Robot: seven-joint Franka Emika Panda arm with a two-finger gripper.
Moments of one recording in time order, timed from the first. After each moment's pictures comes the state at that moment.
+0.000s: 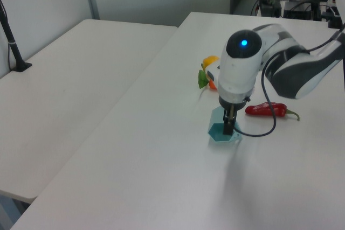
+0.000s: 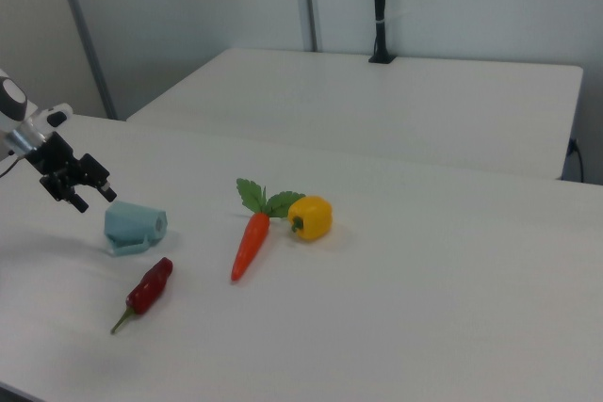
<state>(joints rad) 0.36 0.41 0.33 -1.68 -0.61 1.92 0.68</state>
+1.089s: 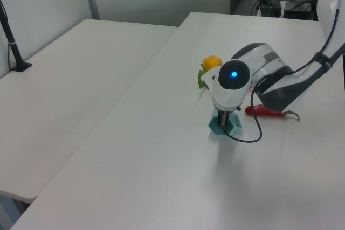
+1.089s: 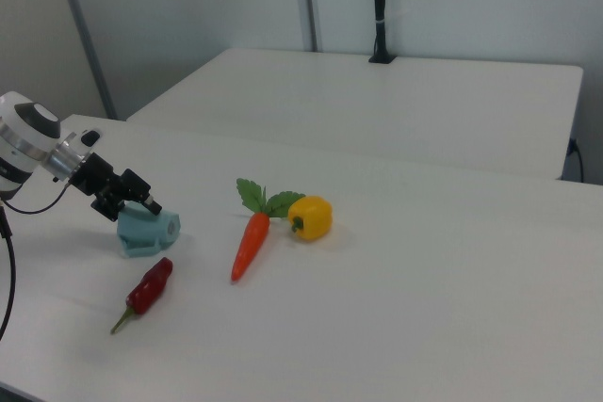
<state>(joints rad) 0.34 0.49 0.28 -1.70 -0.87 1.89 0.77</state>
